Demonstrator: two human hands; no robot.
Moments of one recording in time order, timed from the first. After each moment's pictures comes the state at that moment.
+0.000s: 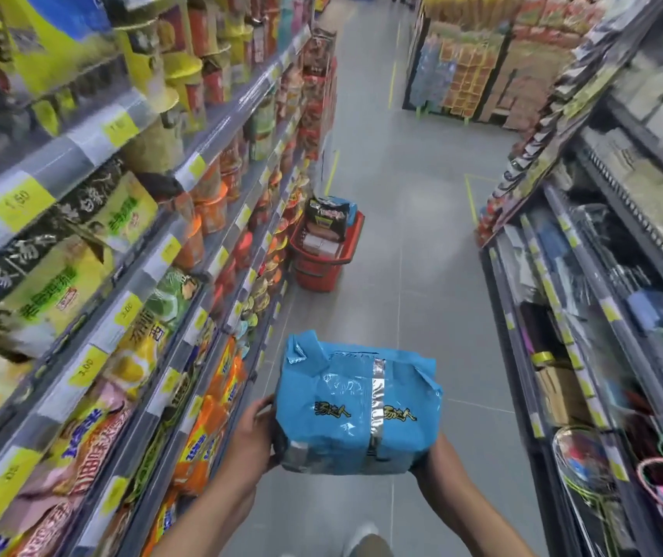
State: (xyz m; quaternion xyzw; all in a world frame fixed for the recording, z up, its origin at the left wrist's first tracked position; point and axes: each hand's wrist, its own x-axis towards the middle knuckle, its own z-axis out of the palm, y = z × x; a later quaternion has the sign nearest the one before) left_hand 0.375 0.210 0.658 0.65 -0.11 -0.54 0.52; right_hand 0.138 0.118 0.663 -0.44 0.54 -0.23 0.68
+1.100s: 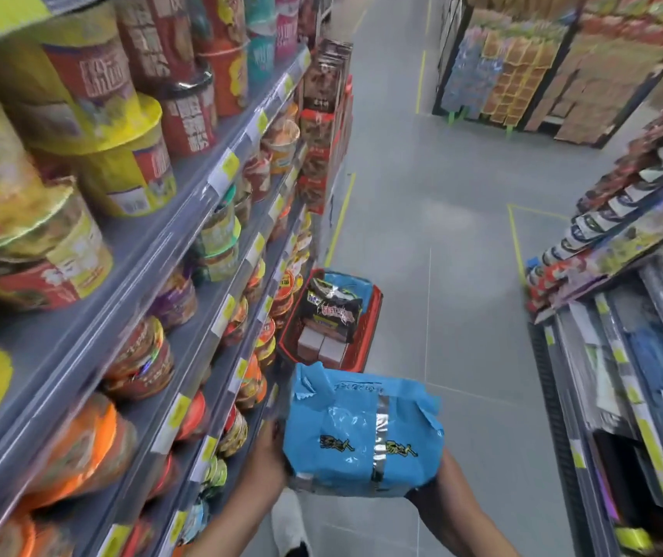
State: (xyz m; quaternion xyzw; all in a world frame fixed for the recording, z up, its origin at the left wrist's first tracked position) left_hand 0.568 -0.362 0.584 0.70 -0.09 -0.54 0.46; right_hand 0.332 -0.453 0.610 -0.34 0.53 -0.20 0.75
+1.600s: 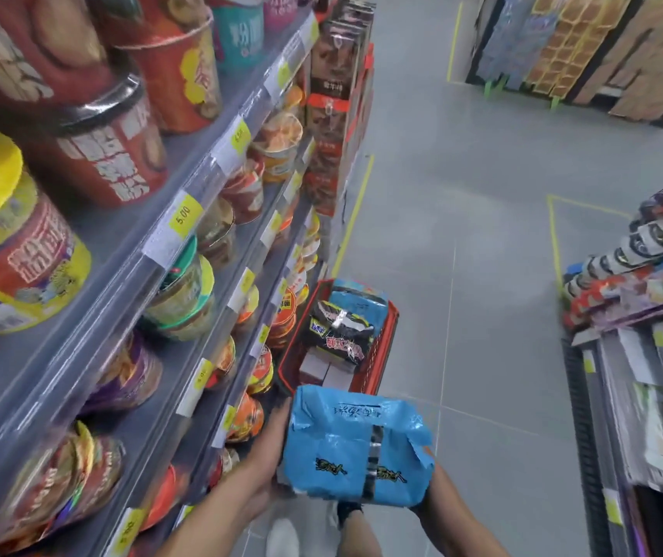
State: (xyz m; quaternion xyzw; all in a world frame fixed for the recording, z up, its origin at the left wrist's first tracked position) left_hand 0.638 -0.552 0.590 0.64 0.03 -0.68 0.36; right_hand 0.402 -0.631 0.548 -0.29 0.66 -0.11 0.69
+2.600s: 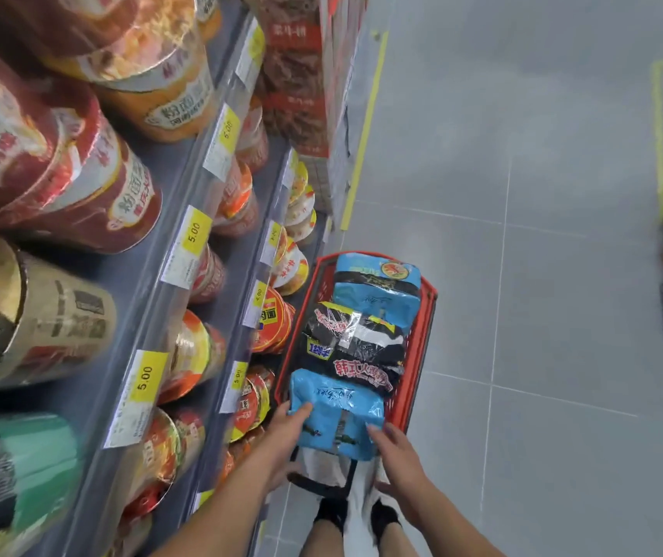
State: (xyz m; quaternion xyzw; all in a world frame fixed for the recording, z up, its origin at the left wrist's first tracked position) left_hand 0.726 -0.751 0.338 0.73 0.08 -0.64 0.24; right_hand 0.531 -0.798 0.327 -0.22 0.69 0.02 0.69
